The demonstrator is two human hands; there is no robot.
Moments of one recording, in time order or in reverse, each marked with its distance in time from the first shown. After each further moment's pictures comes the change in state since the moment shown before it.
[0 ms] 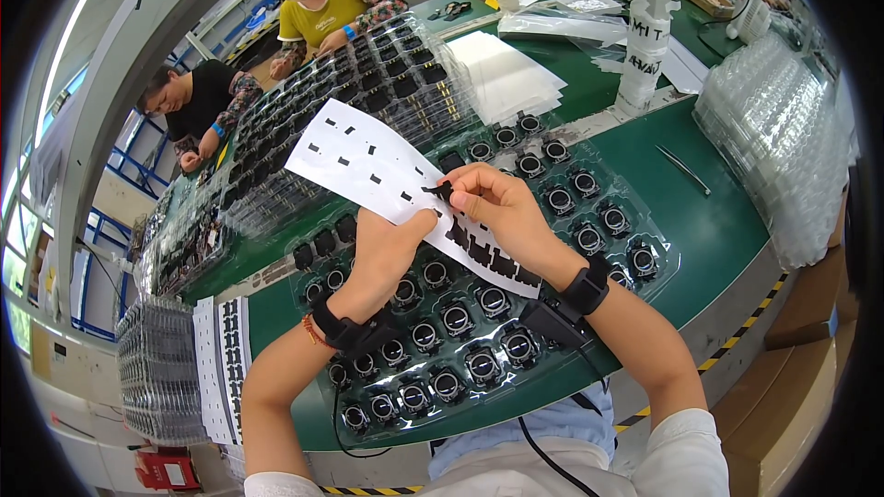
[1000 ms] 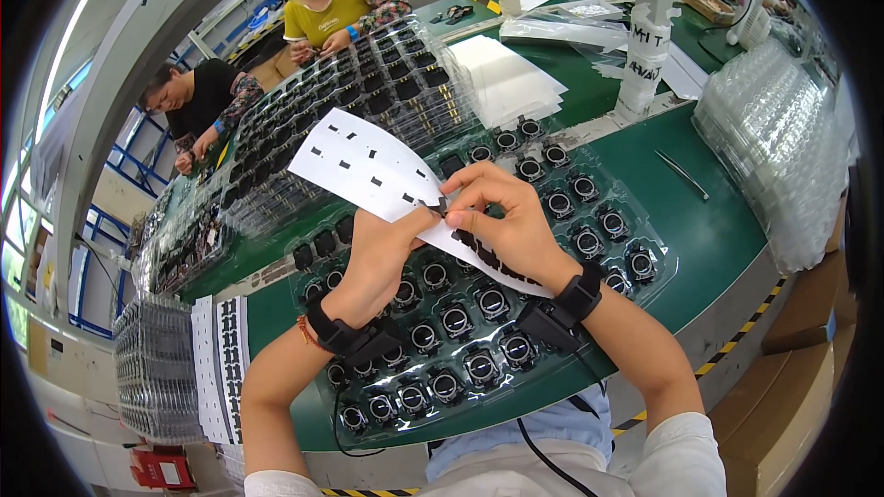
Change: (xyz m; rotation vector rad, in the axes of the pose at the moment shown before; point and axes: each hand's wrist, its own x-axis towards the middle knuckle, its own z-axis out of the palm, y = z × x) left_hand -0.003 0.016 0.002 -0.214 -0.004 -0.180; right_hand -0.004 -0.009 -0.001 -0.343 -0.005 -0.283
